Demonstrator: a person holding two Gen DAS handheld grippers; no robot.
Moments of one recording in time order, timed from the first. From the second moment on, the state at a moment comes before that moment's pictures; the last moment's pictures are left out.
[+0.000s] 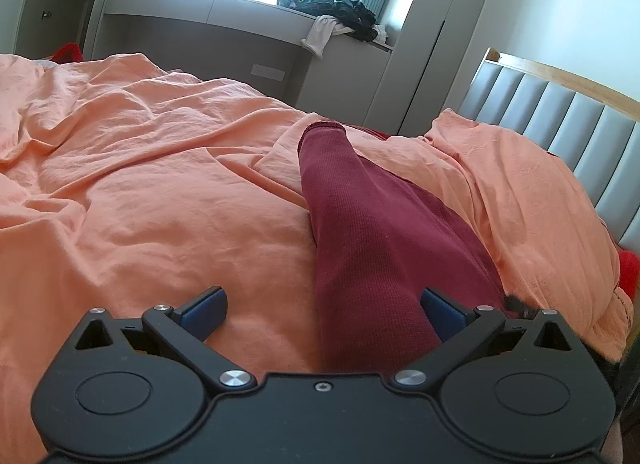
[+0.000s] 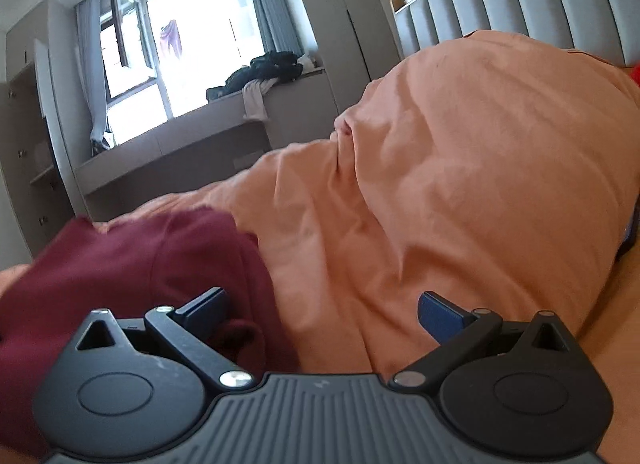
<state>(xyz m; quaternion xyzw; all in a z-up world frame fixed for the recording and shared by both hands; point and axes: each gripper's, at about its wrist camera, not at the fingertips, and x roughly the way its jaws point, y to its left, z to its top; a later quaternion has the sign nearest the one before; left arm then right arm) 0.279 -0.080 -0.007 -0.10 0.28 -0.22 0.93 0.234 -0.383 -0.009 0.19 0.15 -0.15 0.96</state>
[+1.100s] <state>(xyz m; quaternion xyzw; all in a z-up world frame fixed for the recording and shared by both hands) 0.278 -0.080 -0.007 -0.10 0.28 -0.22 0.93 0.295 -0.405 -0.020 0.29 0.14 0.09 0.94</state>
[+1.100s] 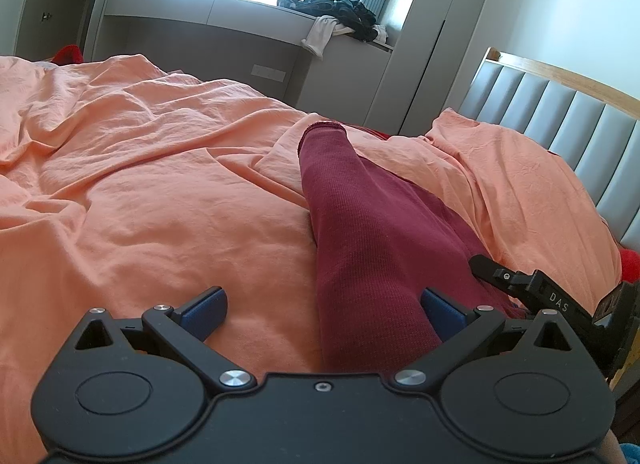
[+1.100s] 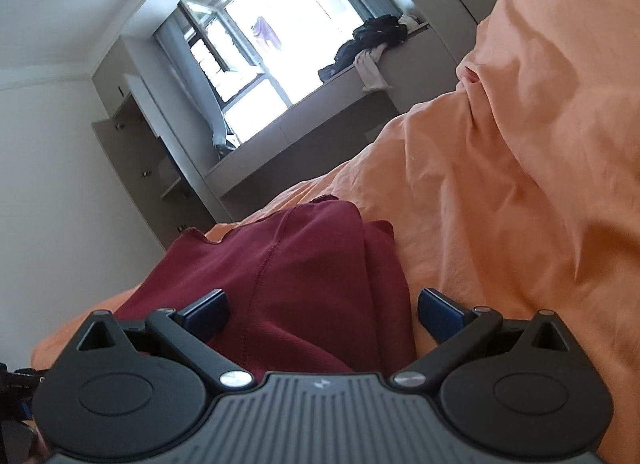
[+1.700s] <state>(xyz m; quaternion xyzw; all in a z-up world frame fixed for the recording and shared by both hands) 0.278 -0.081 -0.006 -0.10 0.28 -0.21 0.93 0.286 -0.391 -0.025 0.26 0.12 0.08 0.95</state>
